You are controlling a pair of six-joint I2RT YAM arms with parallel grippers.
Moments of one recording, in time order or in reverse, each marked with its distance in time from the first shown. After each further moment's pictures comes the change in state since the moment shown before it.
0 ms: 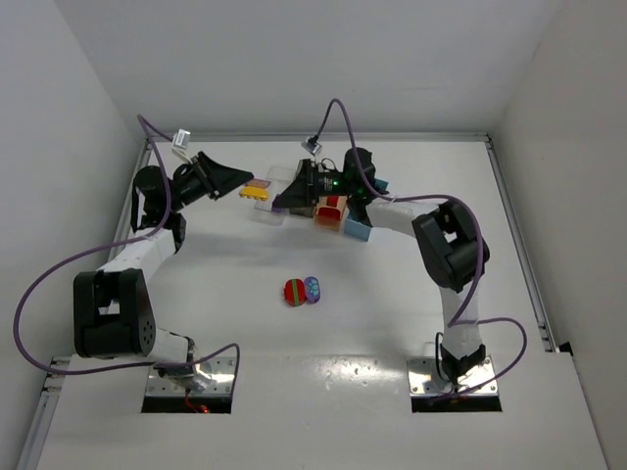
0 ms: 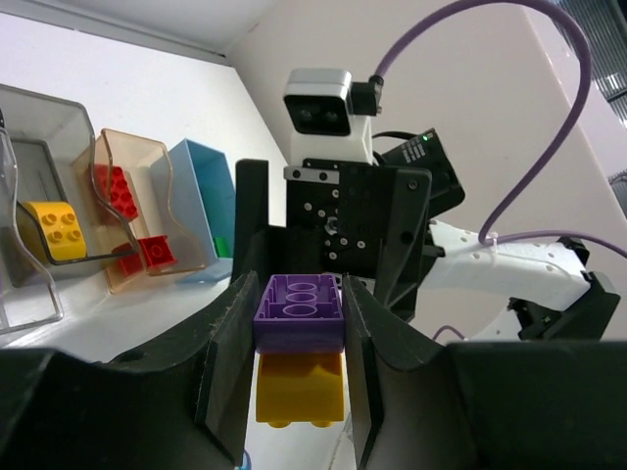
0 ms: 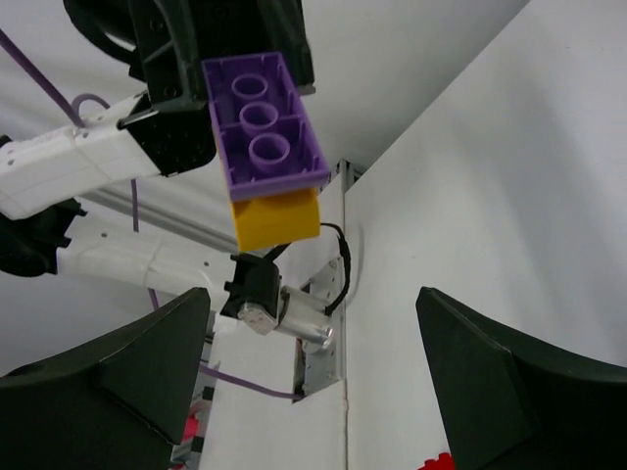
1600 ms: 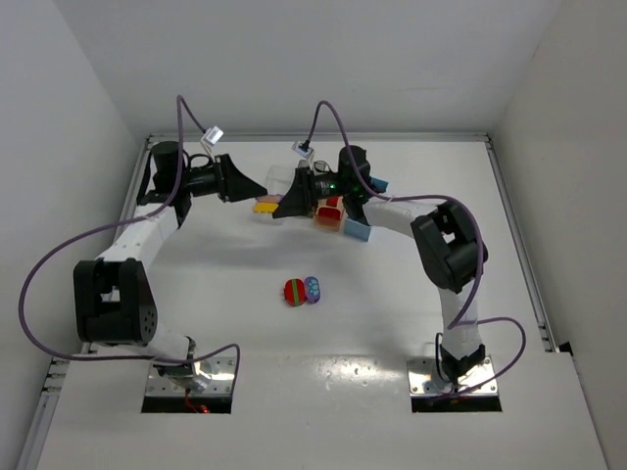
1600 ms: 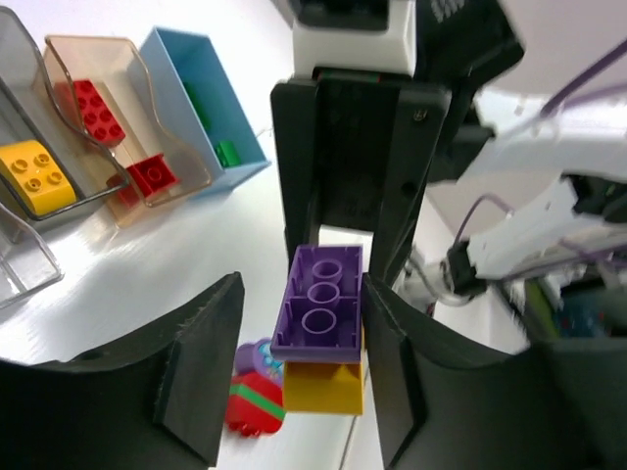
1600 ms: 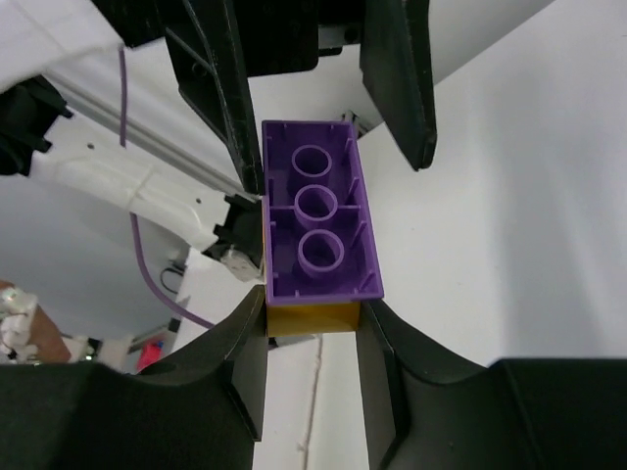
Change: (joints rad) left arm -0.064 0.053 0.221 -0.589 0.189 0.521; right arm 0.031 0.019 0.059 -0.040 -0.122 -0.157
